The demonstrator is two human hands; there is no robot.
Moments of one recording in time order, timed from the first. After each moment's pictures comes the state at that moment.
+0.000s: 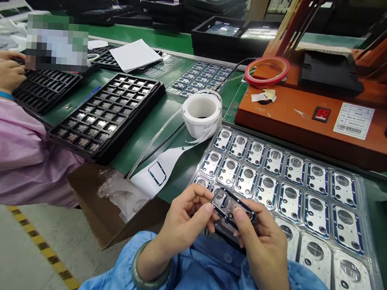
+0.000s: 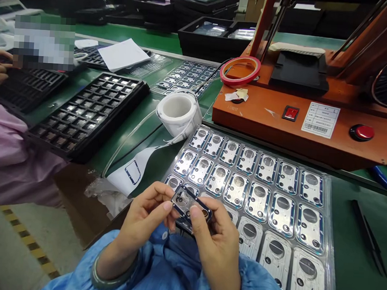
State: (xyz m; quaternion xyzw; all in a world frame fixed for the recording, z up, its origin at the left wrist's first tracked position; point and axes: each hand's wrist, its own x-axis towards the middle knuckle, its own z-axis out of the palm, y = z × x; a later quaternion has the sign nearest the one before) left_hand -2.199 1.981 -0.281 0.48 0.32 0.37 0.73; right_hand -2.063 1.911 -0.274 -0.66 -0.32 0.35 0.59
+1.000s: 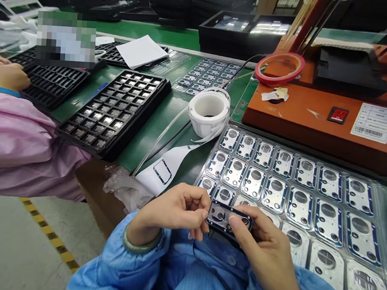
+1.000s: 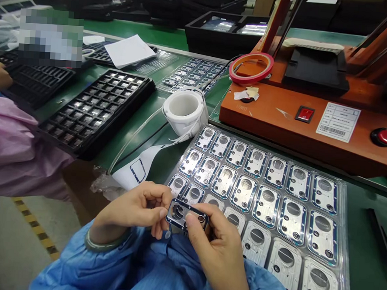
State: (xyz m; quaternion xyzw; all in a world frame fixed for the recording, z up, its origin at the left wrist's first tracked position) left_hand -2.225 2.028 -0.263 0.52 0.29 0.06 0.80; right_hand -2.061 1.905 -0.277 -0.68 -0.41 0.37 0.48
